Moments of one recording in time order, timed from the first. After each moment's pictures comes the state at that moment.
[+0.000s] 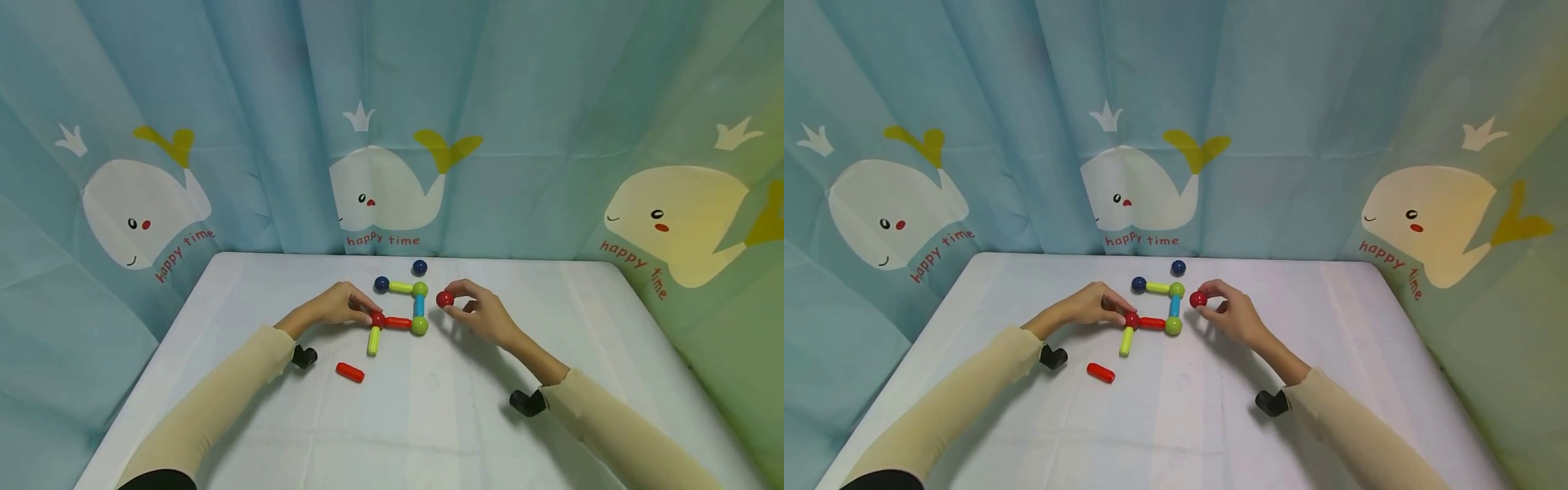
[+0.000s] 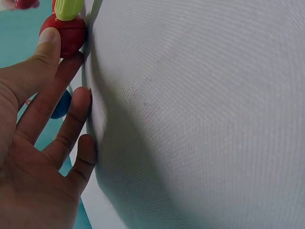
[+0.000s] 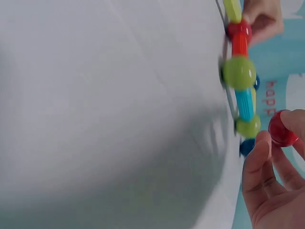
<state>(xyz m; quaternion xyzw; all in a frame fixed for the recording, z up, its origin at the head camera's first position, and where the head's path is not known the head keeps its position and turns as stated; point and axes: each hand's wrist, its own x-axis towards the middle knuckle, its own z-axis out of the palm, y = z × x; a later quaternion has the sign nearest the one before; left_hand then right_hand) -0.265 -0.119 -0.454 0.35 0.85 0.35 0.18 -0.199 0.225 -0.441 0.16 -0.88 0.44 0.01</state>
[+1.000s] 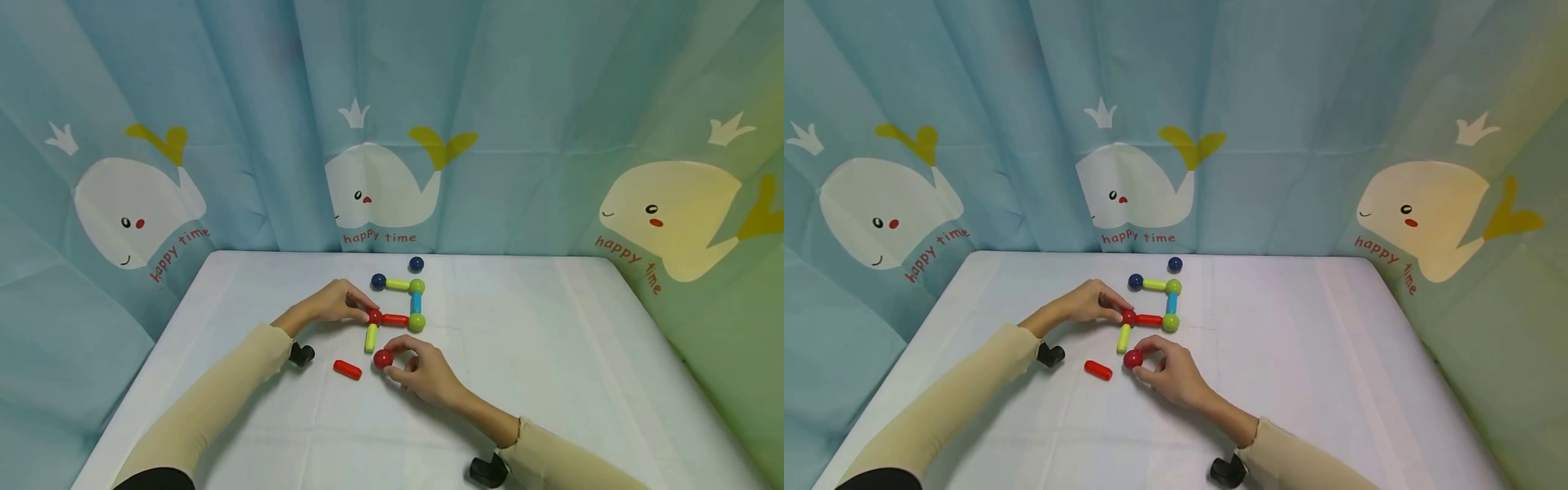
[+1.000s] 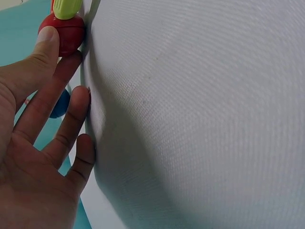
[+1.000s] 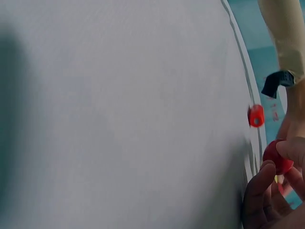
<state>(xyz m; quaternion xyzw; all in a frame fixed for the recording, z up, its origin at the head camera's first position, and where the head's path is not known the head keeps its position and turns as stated) -0.267 -0.118 -0.457 0.36 0.85 0.35 0.17 -0.110 0.125 -0.469 0.18 -0.85 0.49 -0.07</state>
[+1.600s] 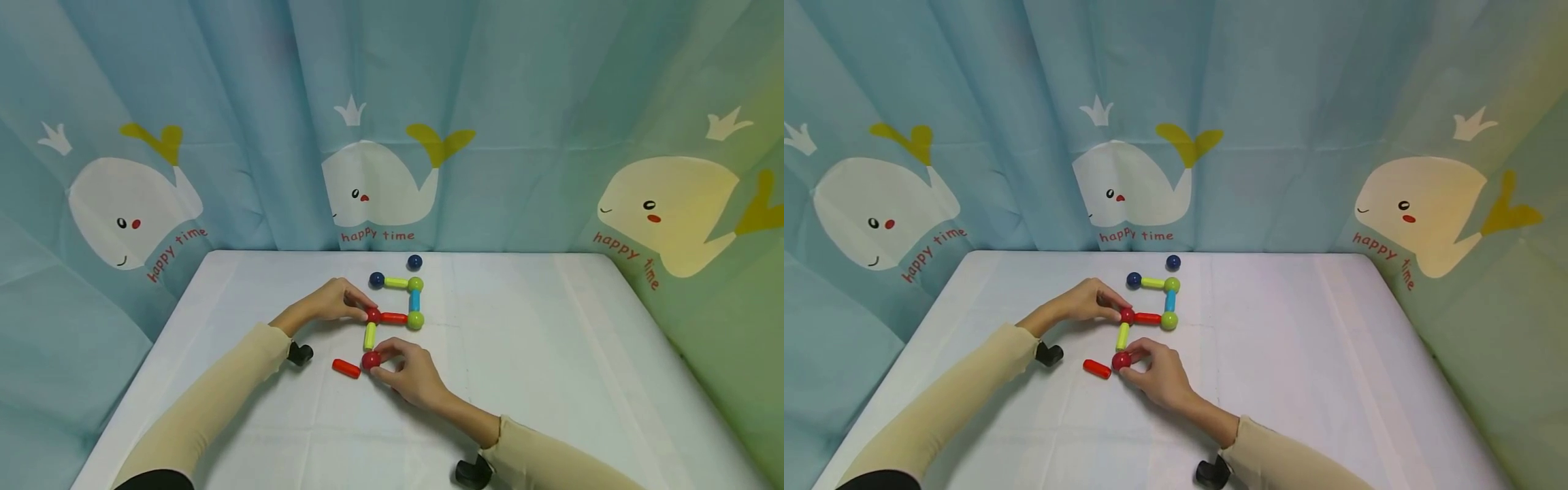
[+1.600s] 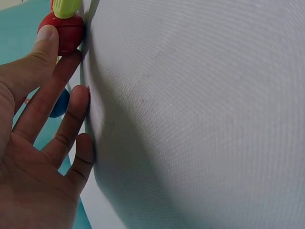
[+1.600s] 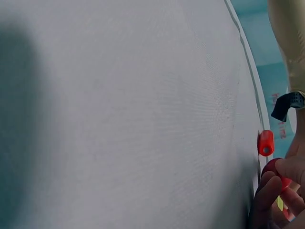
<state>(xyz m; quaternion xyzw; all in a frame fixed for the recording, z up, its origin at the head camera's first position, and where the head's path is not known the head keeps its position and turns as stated) -0.267 -0.118 -0.456 0.35 0.85 0.36 0.18 -0.106 0.100 -0.473 0.15 -0.87 0.47 -0.03</state>
